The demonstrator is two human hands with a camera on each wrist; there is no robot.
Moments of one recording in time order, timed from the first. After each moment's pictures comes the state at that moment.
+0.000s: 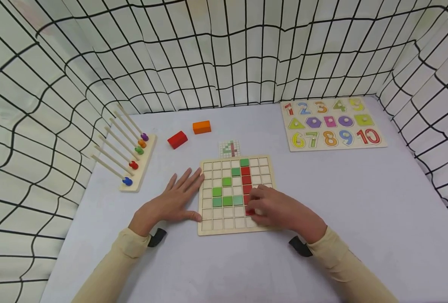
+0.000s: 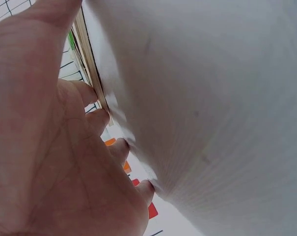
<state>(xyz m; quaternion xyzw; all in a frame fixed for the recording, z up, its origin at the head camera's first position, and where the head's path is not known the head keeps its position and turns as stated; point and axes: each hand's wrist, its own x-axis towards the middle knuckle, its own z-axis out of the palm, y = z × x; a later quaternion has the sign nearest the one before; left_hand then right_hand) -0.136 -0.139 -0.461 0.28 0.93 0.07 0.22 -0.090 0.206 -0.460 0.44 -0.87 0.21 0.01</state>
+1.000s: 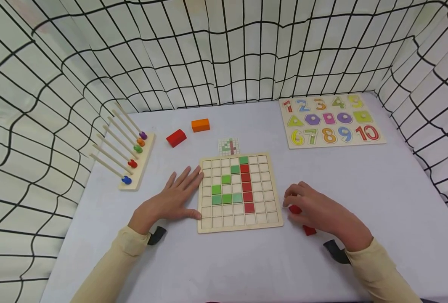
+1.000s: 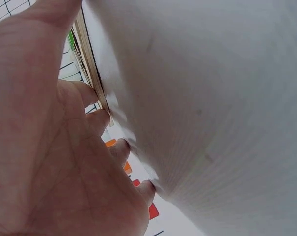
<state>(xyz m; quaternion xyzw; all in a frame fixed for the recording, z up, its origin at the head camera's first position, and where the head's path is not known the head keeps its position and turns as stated) -0.136 -0.139 -0.459 0.29 0.93 0.07 0.22 -0.061 0.284 -0.448 0.33 -0.92 0.19 -0.02</state>
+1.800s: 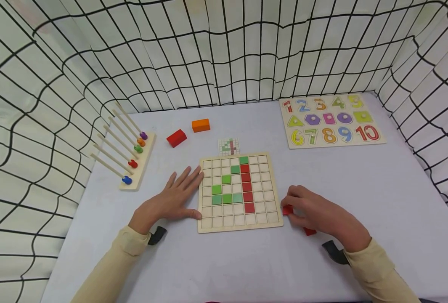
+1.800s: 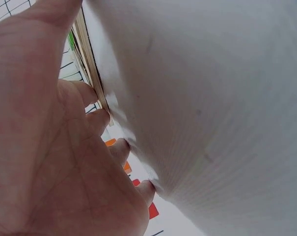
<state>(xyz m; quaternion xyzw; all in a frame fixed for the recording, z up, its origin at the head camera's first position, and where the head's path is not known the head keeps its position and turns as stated) -0.136 -0.138 -0.460 0.28 0.93 0.07 0.22 -0.058 0.283 -0.452 0.36 -0.91 0.19 0.01</state>
